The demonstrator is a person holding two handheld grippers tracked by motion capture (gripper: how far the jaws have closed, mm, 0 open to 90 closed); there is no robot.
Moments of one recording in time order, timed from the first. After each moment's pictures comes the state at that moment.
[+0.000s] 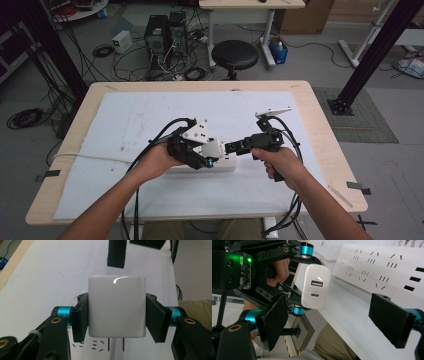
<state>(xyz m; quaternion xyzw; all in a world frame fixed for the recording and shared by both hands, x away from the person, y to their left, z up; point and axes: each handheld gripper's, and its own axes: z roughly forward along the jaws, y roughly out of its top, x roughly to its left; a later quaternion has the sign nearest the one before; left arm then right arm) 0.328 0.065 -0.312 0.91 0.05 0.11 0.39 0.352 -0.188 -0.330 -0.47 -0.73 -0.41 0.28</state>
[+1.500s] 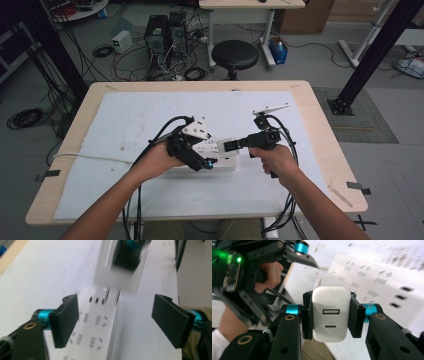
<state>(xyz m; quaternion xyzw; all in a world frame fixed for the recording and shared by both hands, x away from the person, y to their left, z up) 0.336 0.075 -0.317 0.91 0.11 0.09 0.39 0.361 -0.186 -0.332 -0.45 -0.75 -0.43 0.21</state>
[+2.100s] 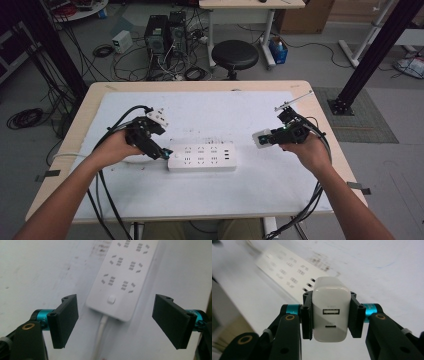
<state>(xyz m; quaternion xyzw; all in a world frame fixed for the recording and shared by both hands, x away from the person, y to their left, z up) 0.362 0.171 -0.313 0.94 0.19 0.10 0.25 0.363 -0.241 -0.301 -0.41 -0.86 -0.31 -0.03</state>
